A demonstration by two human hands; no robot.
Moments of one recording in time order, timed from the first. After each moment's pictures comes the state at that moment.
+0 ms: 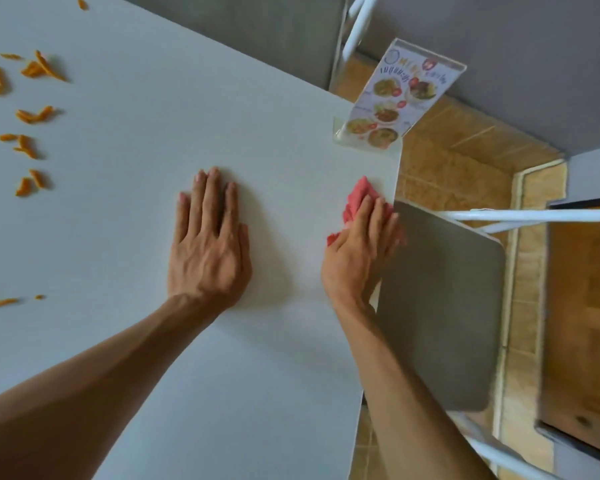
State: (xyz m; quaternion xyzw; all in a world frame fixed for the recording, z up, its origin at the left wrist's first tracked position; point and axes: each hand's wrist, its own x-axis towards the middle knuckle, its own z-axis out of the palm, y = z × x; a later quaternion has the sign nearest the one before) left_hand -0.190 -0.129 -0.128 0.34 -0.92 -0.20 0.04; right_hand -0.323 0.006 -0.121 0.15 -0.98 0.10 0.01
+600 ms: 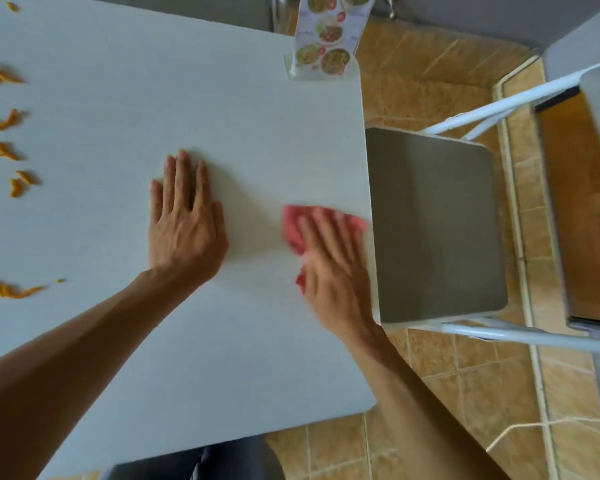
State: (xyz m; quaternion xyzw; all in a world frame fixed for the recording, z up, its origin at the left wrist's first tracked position) left_hand -0.153 -0.135 -0.118 0.27 -0.94 -0.21 -0.02; right_hand -0.209 0.097 -0.120 0.35 -0.94 0.07 -0.03
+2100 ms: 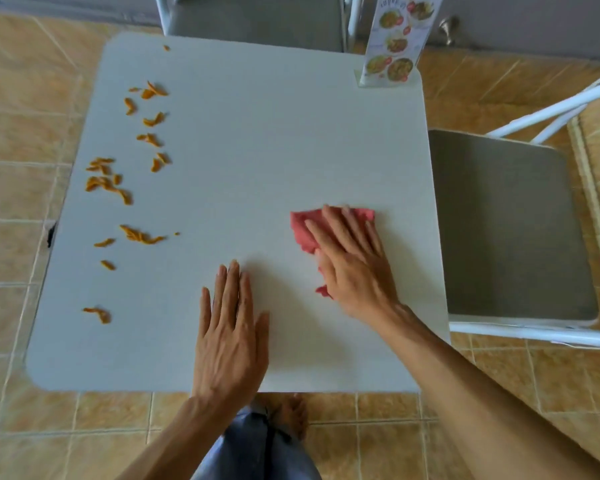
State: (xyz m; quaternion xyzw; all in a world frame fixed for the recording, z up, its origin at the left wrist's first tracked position) left_hand 0.045 -0.056 -0.115 0.27 -0.95 -0.16 0.02; right_hand -0.159 0.063 -0.128 0.45 -0.89 0.08 -0.01
